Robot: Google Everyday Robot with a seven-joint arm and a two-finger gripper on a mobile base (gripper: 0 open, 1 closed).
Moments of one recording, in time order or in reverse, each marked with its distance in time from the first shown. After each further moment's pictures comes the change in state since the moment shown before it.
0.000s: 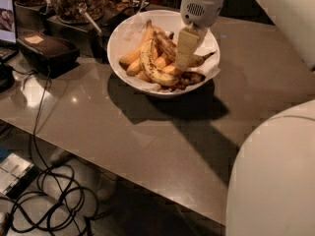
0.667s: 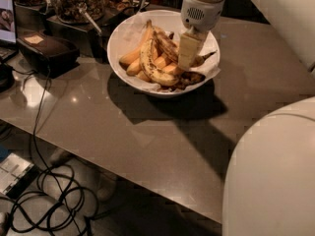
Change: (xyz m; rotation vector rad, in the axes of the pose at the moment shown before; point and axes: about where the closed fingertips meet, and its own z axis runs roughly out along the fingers) arm 0.005 -0.002 0.008 -0.004 0.023 0.014
